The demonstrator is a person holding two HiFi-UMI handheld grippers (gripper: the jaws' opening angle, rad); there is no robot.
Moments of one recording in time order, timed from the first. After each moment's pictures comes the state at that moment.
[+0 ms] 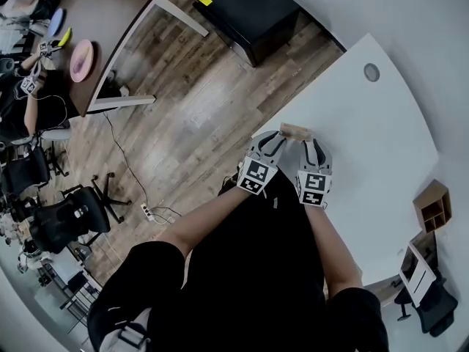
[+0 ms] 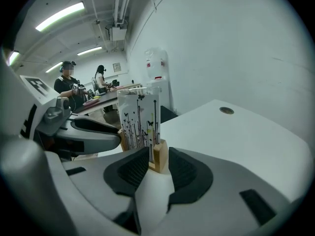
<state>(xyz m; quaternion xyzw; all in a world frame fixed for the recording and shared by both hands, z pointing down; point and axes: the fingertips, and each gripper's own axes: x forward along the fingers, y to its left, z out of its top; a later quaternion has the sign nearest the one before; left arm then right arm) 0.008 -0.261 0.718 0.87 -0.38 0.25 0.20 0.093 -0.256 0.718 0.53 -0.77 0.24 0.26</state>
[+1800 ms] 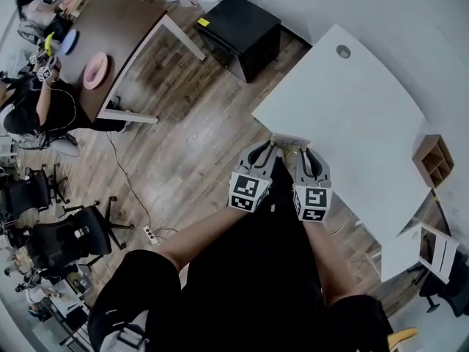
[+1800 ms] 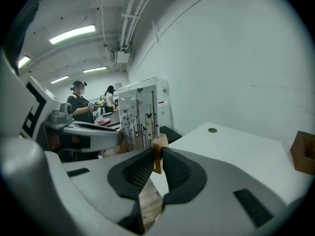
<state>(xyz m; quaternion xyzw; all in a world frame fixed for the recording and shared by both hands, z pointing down) -0.006 -0.120 0.561 0.88 -0.42 0.17 0.17 0.079 -0.104 0.566 0.57 -0.78 0.19 0.16</state>
